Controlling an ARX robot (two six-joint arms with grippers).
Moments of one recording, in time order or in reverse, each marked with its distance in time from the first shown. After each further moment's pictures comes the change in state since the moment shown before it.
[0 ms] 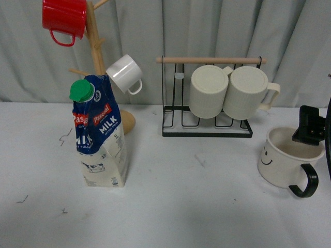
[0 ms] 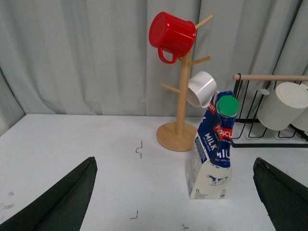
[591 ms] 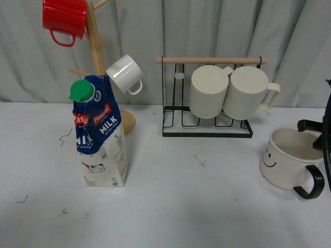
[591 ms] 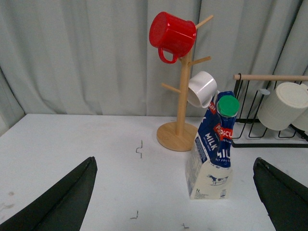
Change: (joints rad) left arm 0.000 0.000 0.000 0.000 0.000 0.000; right arm 0.000 0.017 0.000 0.022 0.023 -0.010
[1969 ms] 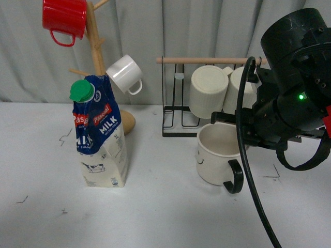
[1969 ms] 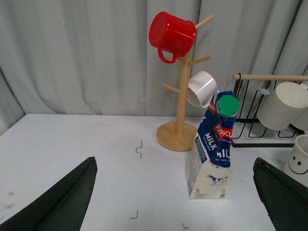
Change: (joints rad) left arm 0.000 0.000 0.000 0.000 0.000 0.000; right arm 0.329 0.065 0.144 -0.100 0.141 0.222
